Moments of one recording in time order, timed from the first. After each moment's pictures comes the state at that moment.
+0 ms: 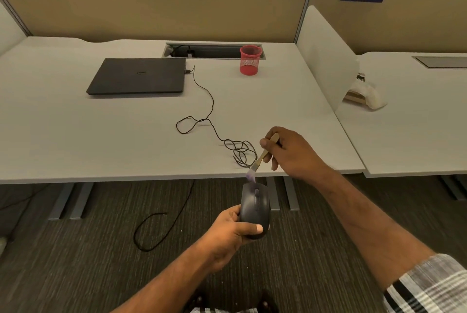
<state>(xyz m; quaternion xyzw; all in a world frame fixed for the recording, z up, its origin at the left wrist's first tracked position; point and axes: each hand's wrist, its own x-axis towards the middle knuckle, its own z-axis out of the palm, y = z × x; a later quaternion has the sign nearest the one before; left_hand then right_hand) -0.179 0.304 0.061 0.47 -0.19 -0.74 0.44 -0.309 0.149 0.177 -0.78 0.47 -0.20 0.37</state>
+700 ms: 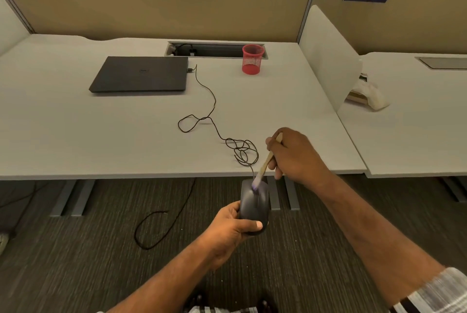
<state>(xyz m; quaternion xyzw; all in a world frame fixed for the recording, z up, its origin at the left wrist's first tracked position) -0.179 0.303 0.065 0.48 -0.19 -0.72 0.46 -0.306 0.165 0.184 -0.73 0.52 -0.22 0.39</state>
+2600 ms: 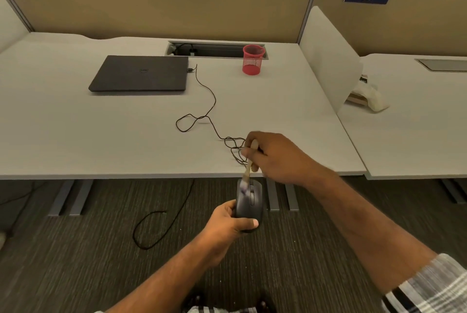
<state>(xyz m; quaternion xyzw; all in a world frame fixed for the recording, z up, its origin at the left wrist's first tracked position) -0.172 0.299 0.055 0.54 -0.22 -0.68 0.44 -0.283 0.170 0.199 -0.87 0.38 -0.11 0.31</state>
